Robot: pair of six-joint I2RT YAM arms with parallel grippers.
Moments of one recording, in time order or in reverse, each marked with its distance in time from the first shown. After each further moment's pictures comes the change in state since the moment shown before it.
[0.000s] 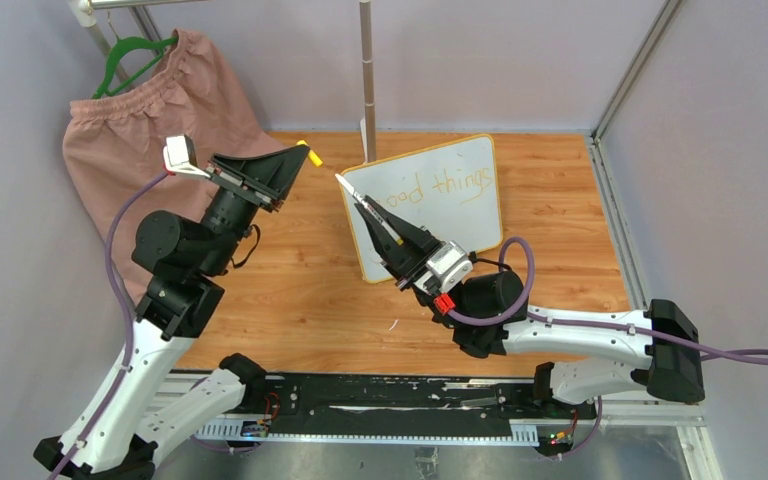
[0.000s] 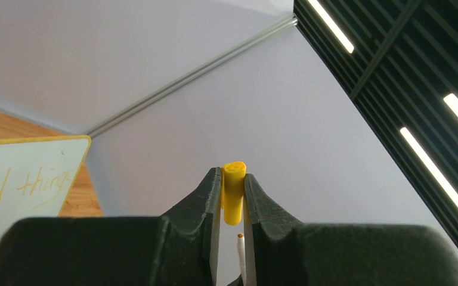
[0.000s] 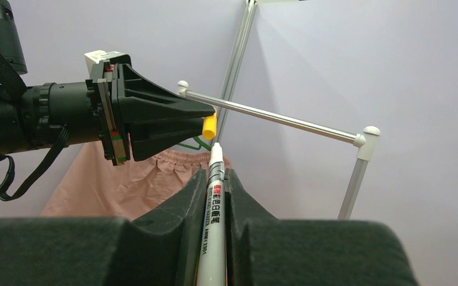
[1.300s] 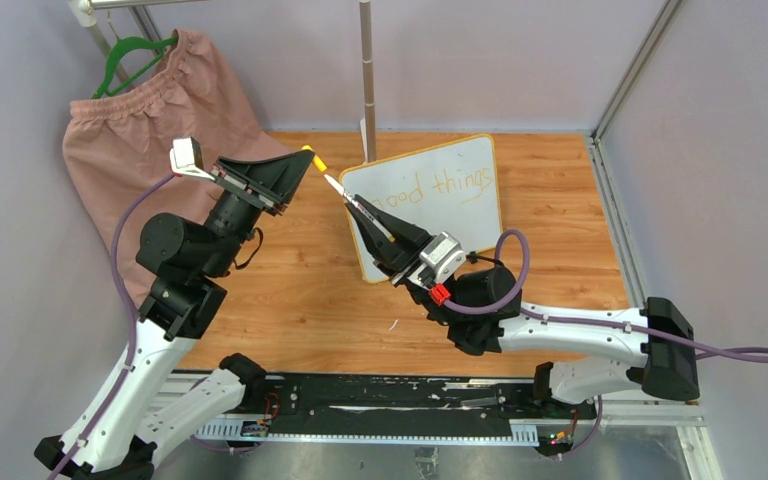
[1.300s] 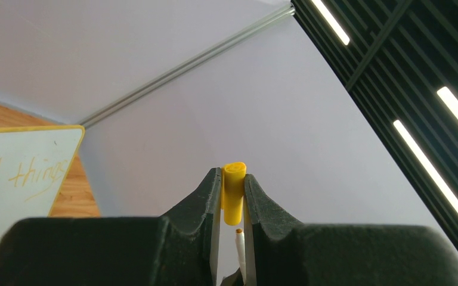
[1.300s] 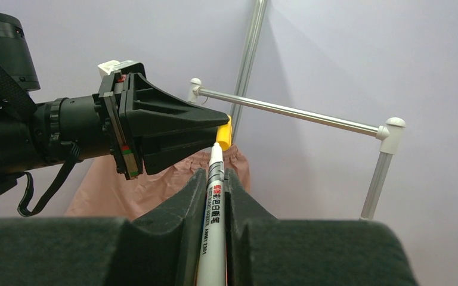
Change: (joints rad) left arm -0.006 -0.010 -0.030 0.022 0.031 -0.020; right arm 0.000 0.026 0.039 -0.042 -0.004 0.084
